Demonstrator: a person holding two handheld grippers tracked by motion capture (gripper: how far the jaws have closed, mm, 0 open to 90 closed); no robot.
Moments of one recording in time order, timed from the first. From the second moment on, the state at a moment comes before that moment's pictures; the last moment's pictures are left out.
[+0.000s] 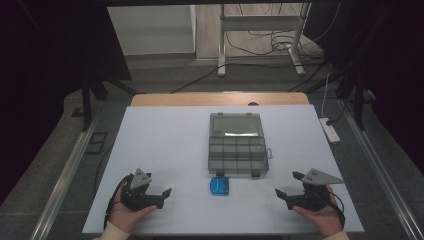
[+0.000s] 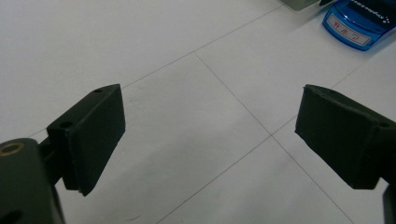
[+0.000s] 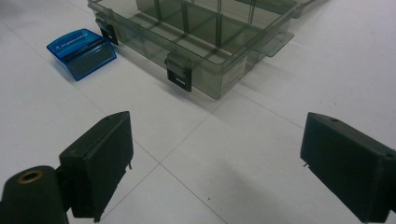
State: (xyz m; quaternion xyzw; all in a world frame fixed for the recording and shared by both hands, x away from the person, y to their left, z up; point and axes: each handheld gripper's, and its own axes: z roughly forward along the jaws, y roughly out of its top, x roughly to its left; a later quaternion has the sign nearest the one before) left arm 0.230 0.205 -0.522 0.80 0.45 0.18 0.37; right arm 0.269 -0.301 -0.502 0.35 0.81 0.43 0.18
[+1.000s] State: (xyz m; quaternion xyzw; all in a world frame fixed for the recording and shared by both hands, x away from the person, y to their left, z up) left arm 0.236 0.183 -0.511 0.82 0.40 0.16 0.37; right arm 0.271 -0.298 -0.504 0.35 0.82 0.42 0.17
